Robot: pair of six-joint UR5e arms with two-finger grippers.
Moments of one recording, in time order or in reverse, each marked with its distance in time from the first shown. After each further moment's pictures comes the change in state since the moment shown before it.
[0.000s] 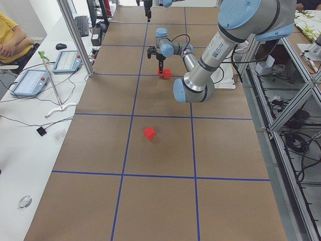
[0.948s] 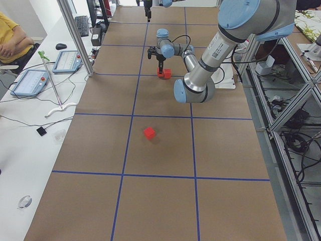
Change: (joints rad) left arm 0.008 0.010 -0.001 -0.012 0.033 -0.016; right arm 0.000 0.000 -0.002 0.000 0.000 0.000
